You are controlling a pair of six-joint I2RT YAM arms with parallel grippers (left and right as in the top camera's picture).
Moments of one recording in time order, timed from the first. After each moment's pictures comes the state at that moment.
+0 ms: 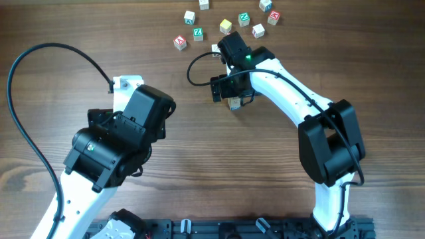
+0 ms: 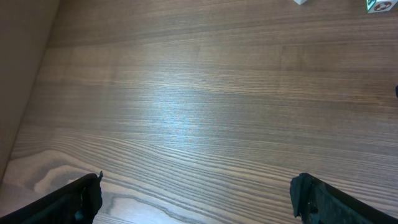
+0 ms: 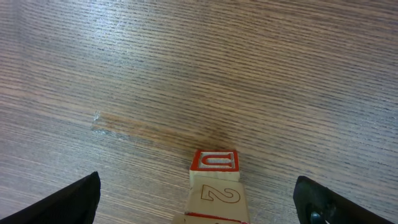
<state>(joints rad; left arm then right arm) -0.54 1.13 1.33 -1.32 -0.62 -0.47 0.51 2.09 1.64 -0.87 -0.05 0.31</state>
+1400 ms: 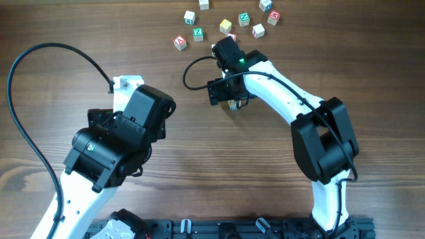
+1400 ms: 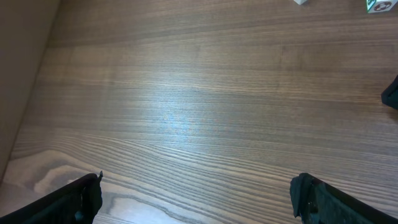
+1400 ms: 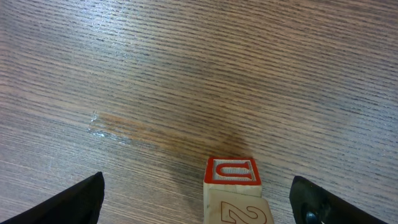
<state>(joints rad) -0.54 1.13 1.33 -1.32 -0.62 -0.47 0.54 2.13 1.64 -0.86 -0.04 0.31</state>
